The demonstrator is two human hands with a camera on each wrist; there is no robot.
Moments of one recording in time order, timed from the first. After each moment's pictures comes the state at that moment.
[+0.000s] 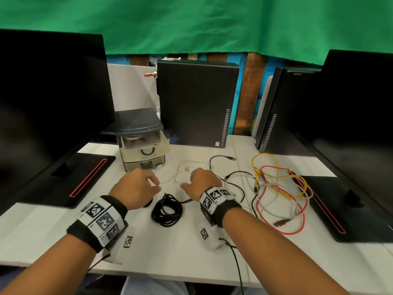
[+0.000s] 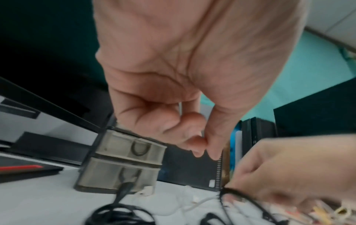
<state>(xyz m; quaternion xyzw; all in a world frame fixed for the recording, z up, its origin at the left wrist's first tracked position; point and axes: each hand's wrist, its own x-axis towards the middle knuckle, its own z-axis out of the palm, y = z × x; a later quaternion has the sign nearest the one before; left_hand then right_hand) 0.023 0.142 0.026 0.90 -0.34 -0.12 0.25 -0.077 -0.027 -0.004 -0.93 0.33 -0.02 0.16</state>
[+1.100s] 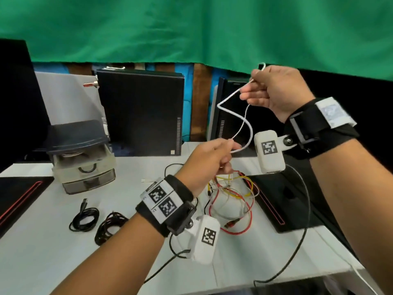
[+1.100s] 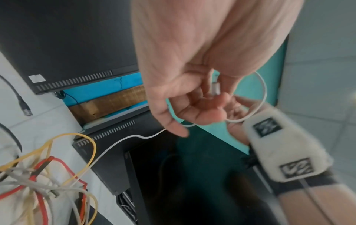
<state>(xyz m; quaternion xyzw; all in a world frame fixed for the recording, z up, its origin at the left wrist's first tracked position) -0.151 -0.029 0.116 0.48 -0.45 -0.41 0.63 -0.248 -0.160 0.243 -0.69 0.24 -0.45 0.51</state>
